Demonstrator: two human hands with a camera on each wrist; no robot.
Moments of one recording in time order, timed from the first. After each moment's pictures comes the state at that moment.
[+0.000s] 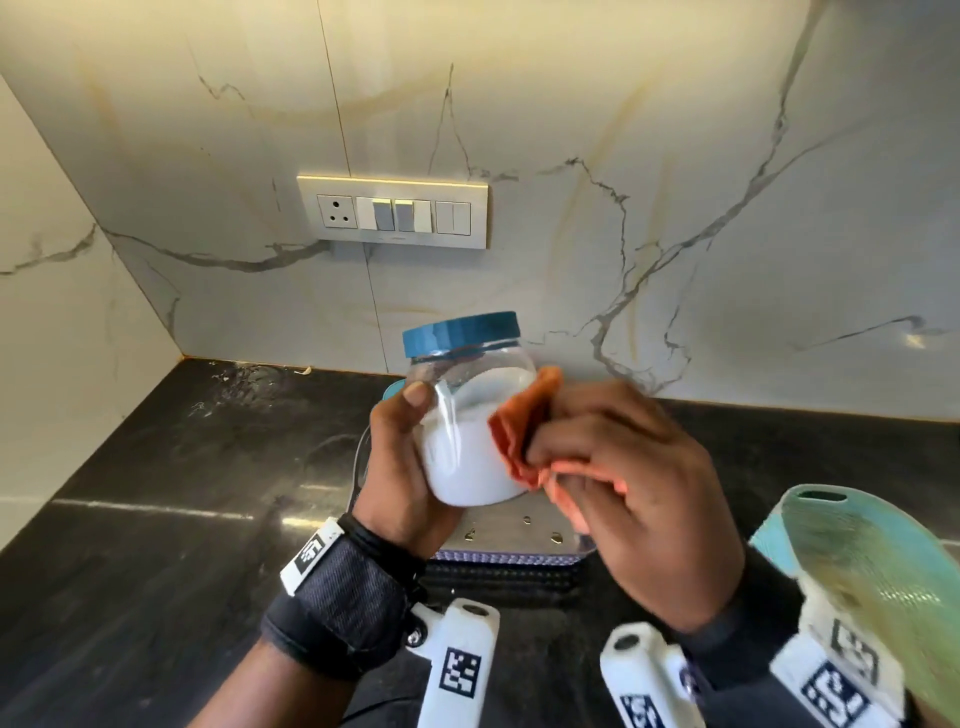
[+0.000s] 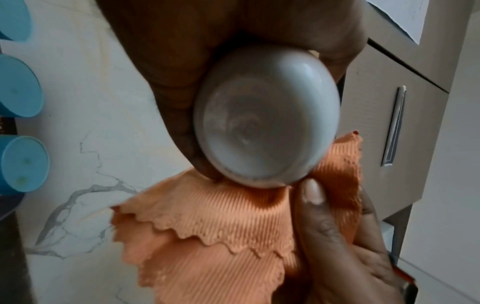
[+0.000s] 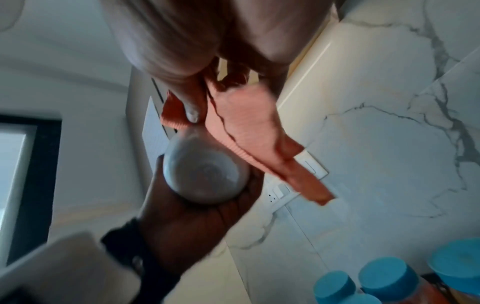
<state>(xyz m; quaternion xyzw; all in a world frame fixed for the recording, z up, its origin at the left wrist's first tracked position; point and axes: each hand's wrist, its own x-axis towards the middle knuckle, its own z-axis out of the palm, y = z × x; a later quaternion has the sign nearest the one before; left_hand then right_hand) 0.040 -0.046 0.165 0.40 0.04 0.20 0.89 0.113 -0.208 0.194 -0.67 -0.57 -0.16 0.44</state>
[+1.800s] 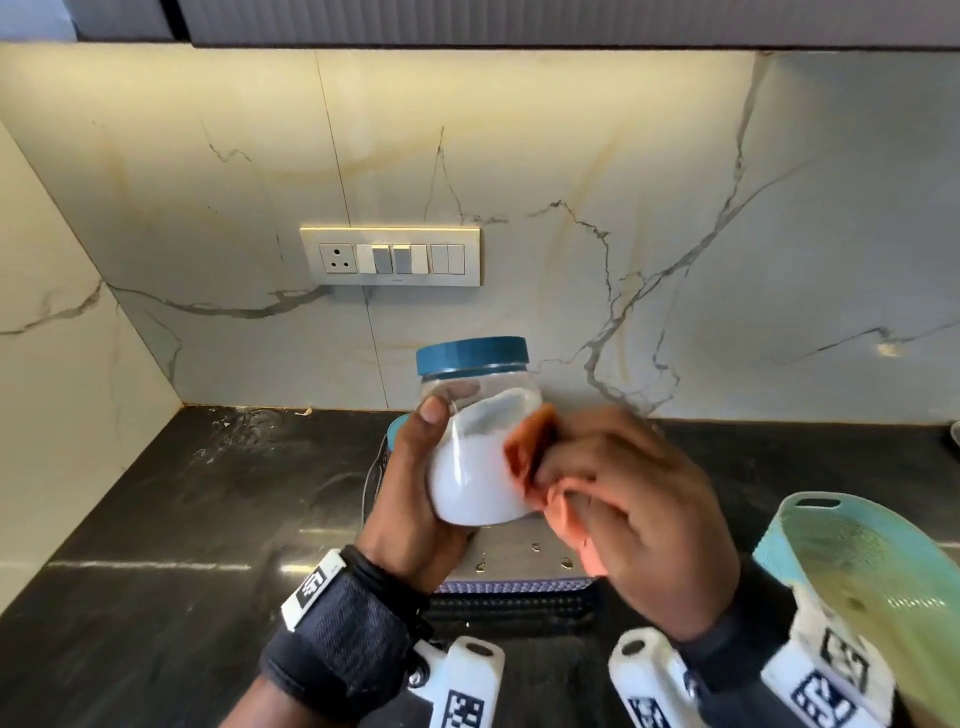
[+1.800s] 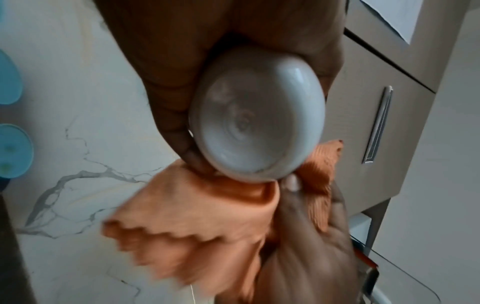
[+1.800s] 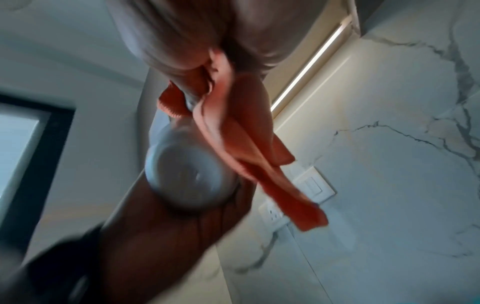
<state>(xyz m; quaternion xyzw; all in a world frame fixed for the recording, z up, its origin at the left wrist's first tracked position) 0.024 -0.043 0.178 0.41 0.01 0.20 0.89 0.101 -0.203 0.197 -0.67 -0.57 -0.20 0.43</state>
